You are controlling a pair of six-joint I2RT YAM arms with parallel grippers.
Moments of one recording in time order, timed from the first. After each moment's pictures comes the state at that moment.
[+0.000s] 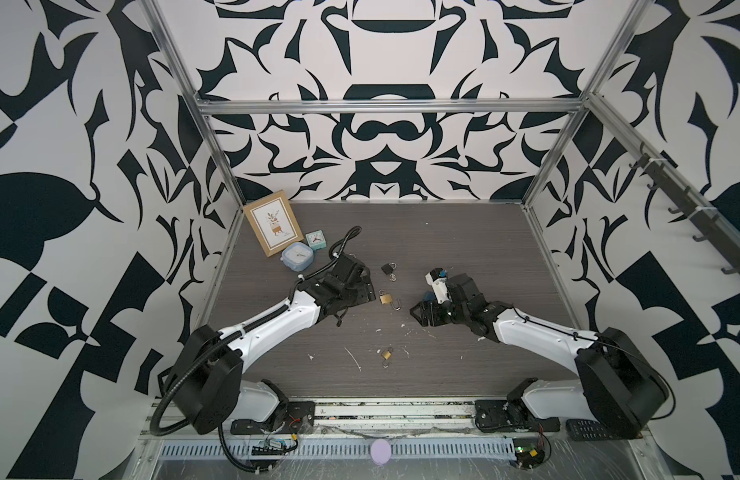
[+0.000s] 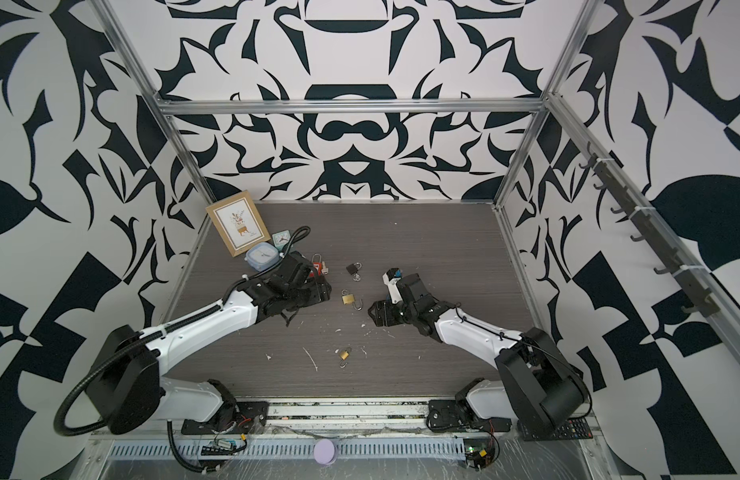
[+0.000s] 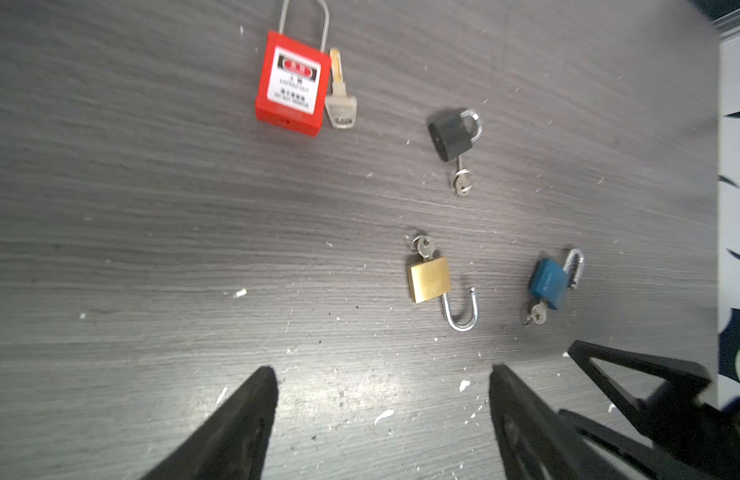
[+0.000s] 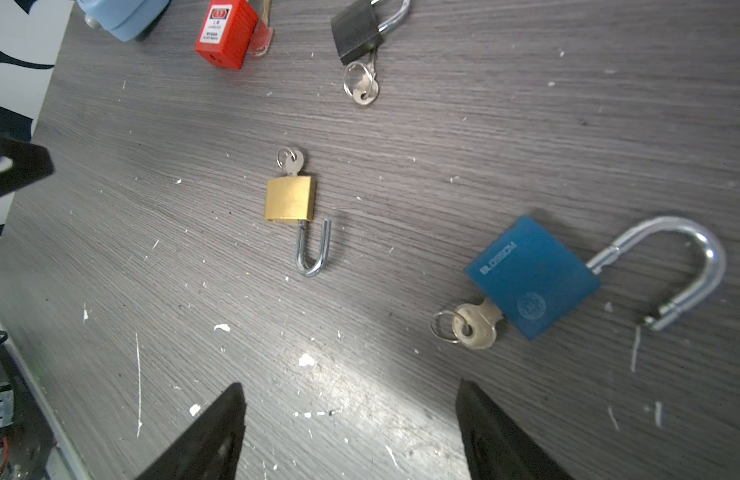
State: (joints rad) left arm -0.71 1.44 0.94 -0.46 -0.08 -0.86; right arm 0.57 1.31 0.55 -0.05 -0.25 0.42
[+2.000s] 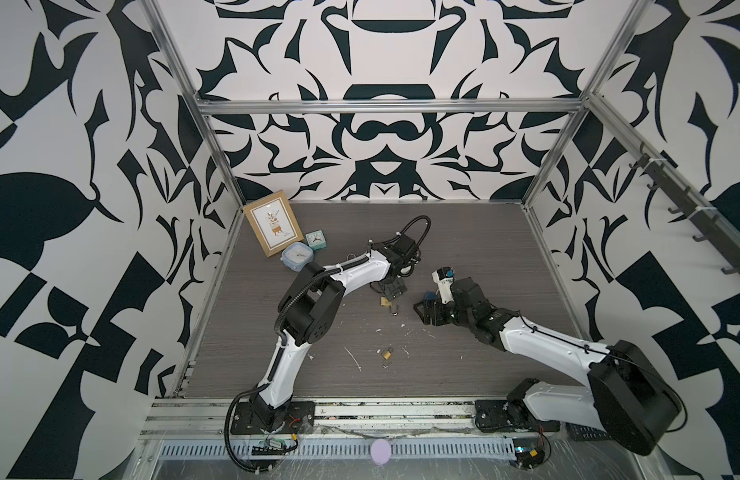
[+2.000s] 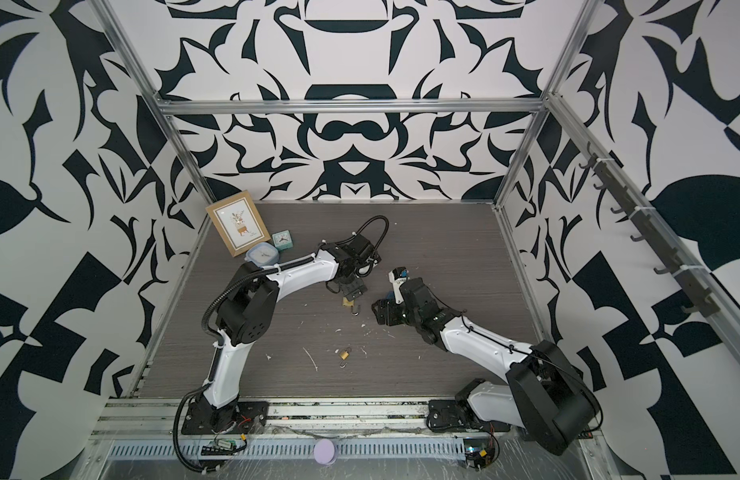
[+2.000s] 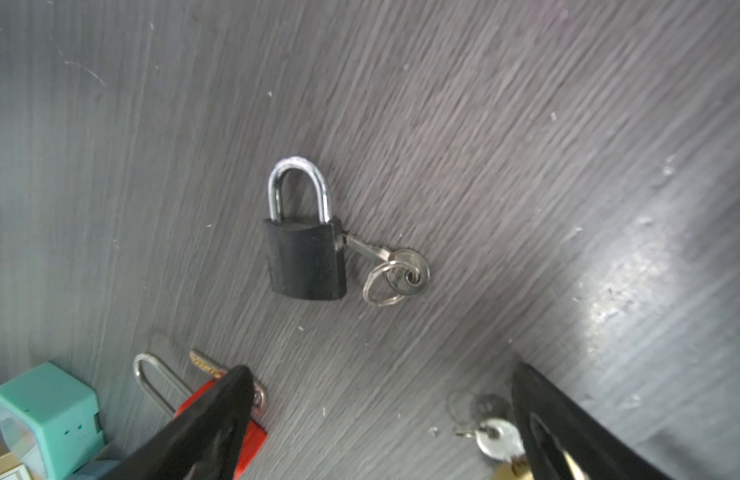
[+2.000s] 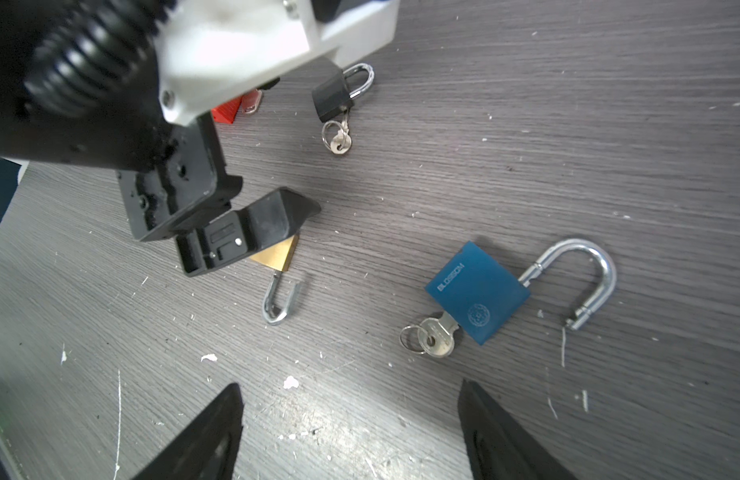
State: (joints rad) left arm -0.79 2.16 1.65 -0.74 -0.26 0.33; right arm 0.58 1.24 0.52 -0.01 -0.14 0.45
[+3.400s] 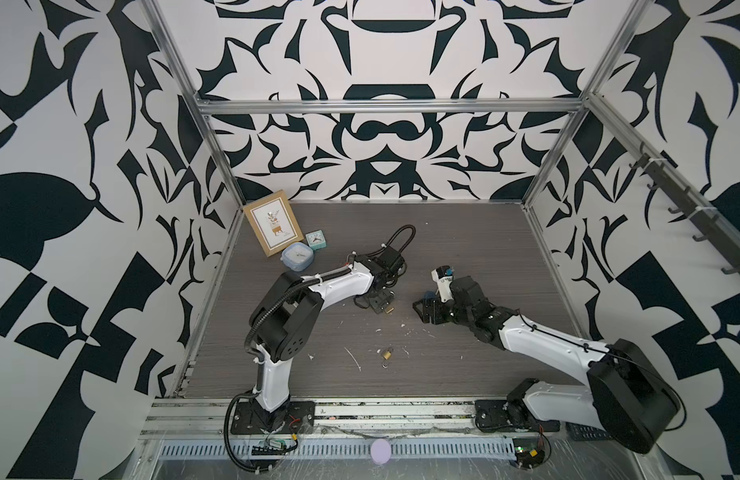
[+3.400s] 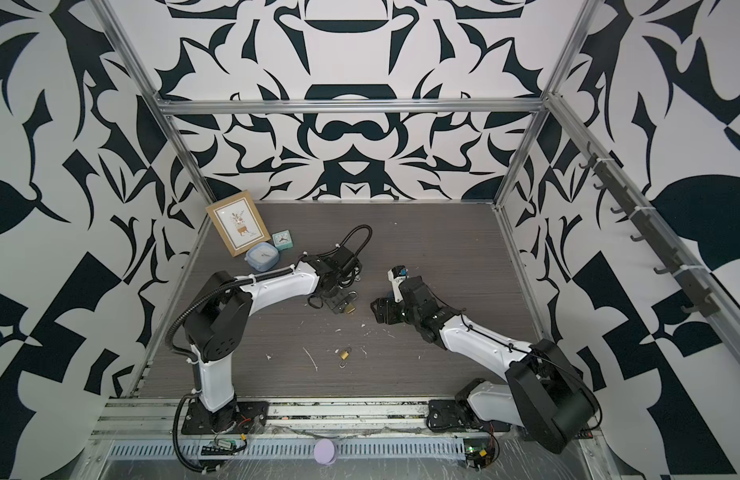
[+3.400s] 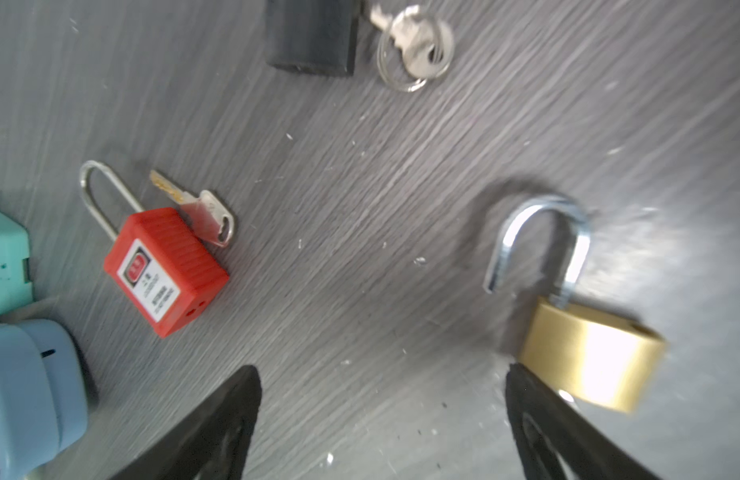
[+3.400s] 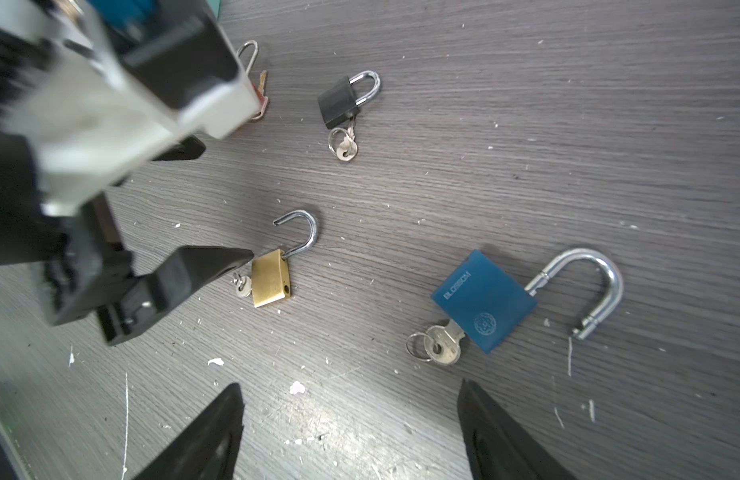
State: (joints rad) left arm -0.79 1.89 1.34 -0.71 -0.23 0.11; right arm 0.58 1.25 0.53 -0.01 -0.15 0.45
